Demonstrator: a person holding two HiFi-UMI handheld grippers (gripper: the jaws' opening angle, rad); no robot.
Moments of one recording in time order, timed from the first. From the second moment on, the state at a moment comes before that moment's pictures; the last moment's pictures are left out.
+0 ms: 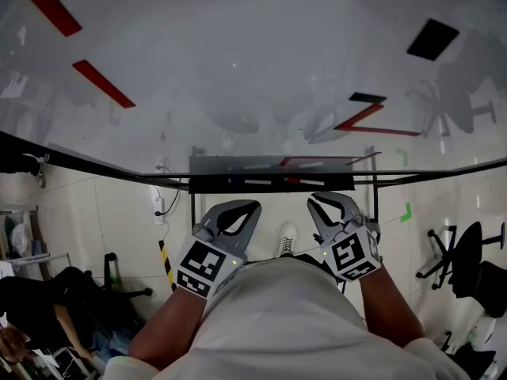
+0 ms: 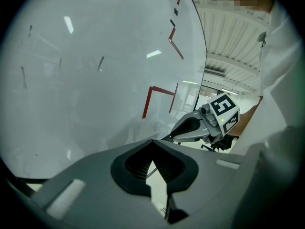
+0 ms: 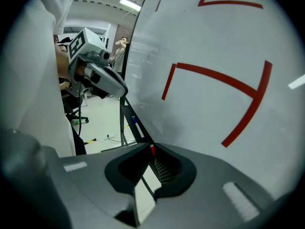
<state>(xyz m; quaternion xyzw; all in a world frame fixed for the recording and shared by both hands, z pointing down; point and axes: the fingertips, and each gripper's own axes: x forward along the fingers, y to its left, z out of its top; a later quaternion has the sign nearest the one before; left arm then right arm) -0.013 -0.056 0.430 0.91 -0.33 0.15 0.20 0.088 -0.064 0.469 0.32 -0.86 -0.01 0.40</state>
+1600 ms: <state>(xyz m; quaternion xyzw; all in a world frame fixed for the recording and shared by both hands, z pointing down) -0.028 -0.042 0.438 0.90 -0.35 0.16 0.21 0.093 -0.097 0.542 0.24 -0.81 -0.09 0.53</state>
